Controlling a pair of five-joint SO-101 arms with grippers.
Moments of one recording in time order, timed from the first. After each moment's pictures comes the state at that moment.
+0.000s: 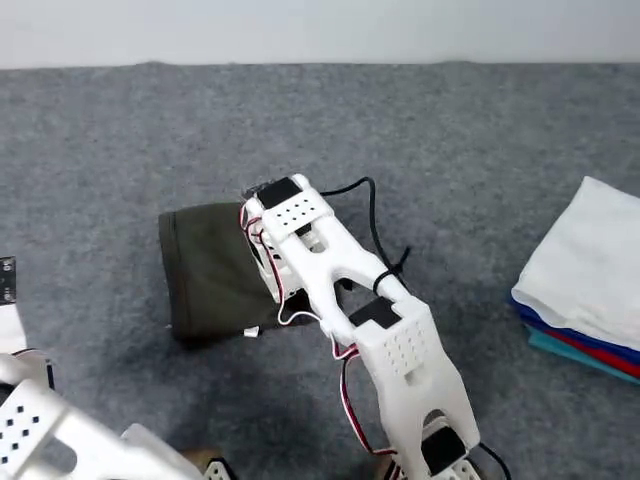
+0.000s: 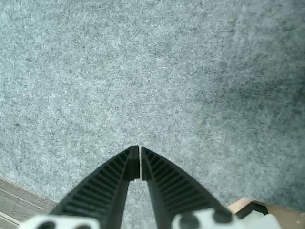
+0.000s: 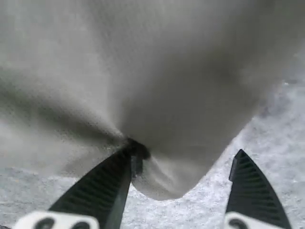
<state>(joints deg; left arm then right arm) -62.5 -53.1 45.8 89.0 -36.1 -36.9 43.9 -27.5 96.7 -6.6</state>
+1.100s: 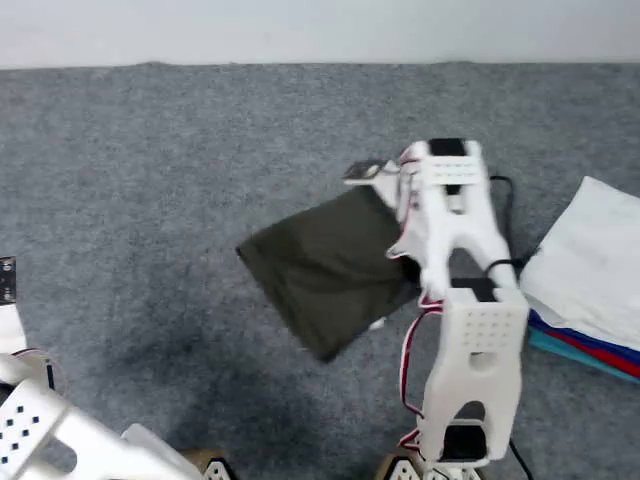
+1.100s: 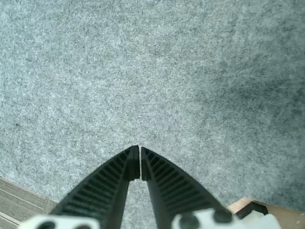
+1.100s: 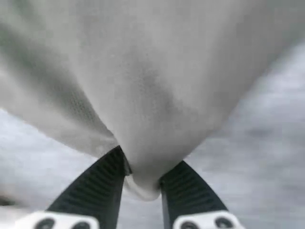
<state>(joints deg) -62.5 -53.1 45.8 89.0 -36.1 -2.6 39.6 -27.7 93.8 61.1</state>
